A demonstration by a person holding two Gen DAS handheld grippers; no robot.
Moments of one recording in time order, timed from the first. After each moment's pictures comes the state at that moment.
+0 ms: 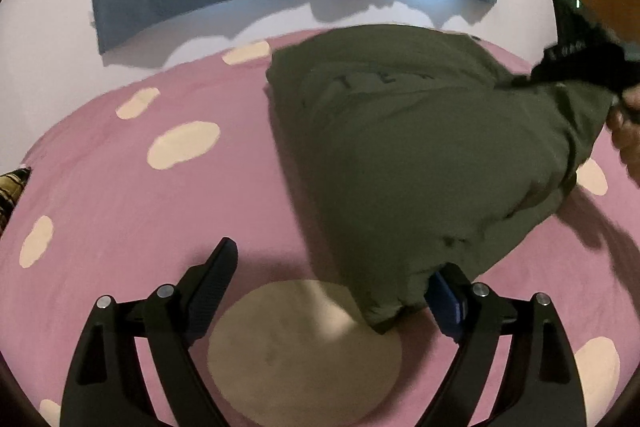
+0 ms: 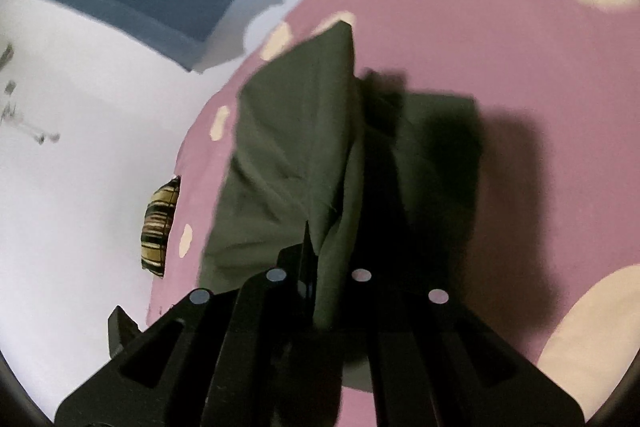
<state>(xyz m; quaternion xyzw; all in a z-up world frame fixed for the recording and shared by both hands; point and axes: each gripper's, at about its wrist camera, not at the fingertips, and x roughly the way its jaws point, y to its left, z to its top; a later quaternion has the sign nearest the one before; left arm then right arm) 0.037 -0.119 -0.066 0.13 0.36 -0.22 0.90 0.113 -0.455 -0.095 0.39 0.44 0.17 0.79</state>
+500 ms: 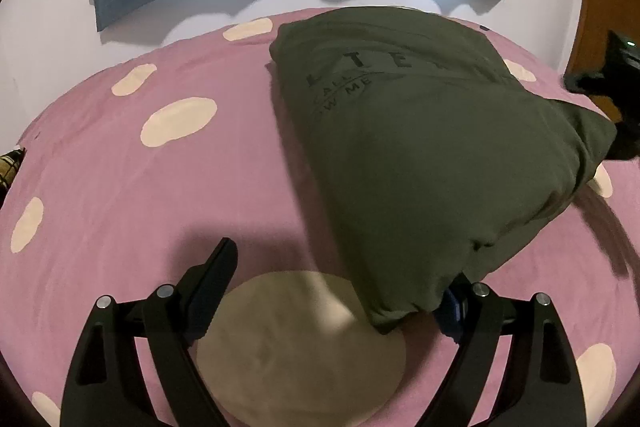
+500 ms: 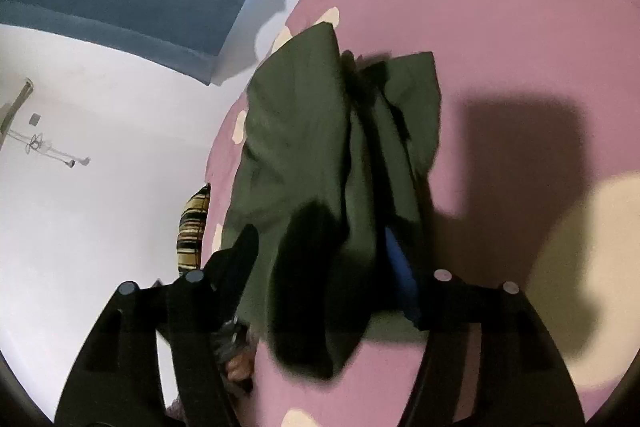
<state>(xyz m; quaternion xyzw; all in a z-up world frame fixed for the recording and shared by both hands) 0.047 -0.119 -0.073 0.12 0.39 -0.21 0.89 0.064 -0.473 -0.105 0.44 0.41 0.20 0.77</state>
